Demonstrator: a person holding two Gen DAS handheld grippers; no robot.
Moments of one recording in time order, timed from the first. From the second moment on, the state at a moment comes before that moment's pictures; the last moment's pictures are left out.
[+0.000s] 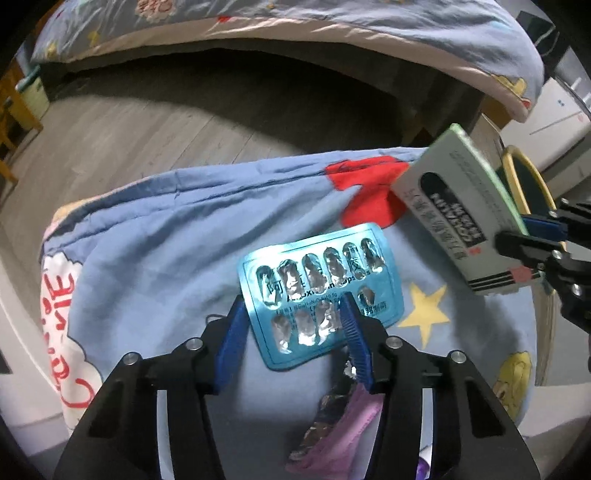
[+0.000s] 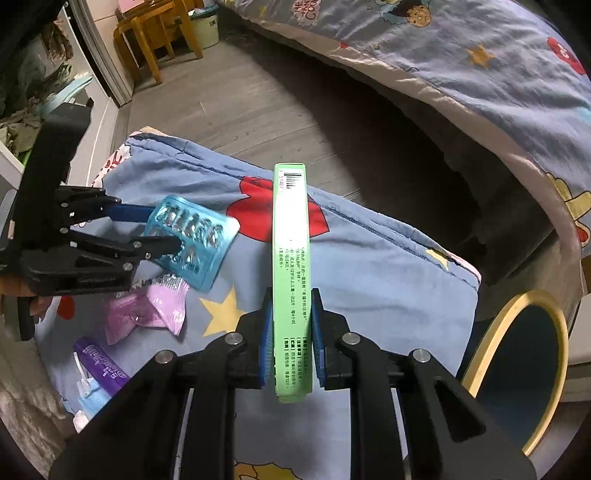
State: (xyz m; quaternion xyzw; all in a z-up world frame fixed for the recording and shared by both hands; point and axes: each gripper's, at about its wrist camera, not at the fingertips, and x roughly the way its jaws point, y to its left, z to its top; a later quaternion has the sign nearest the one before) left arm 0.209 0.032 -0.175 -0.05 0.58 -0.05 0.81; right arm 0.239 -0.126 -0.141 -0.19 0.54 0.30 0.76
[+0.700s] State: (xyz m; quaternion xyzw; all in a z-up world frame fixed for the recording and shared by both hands) left arm 0.190 -0.013 -0.111 0.05 0.50 -0.07 0.86; right arm 0.223 -0.170 -0.103 -0.16 0.53 0.27 0.79
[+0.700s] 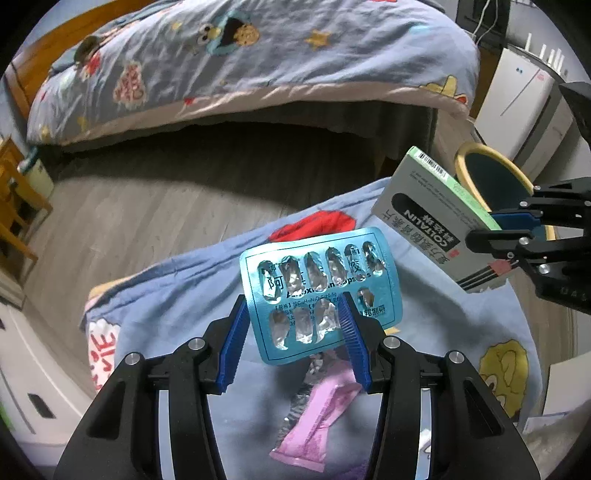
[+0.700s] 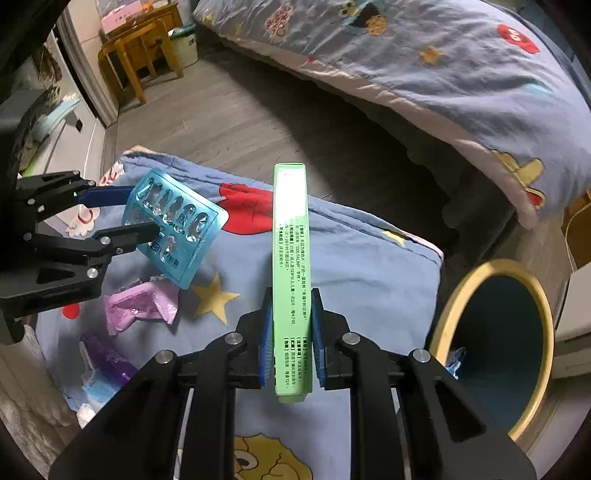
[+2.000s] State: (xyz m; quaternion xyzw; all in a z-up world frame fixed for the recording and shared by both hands) left arm 0.220 -0.204 -0.063 0.07 0.46 -0.18 0.86; right arm 0.226 -0.410 -0.052 0.10 0.48 0.02 0.87
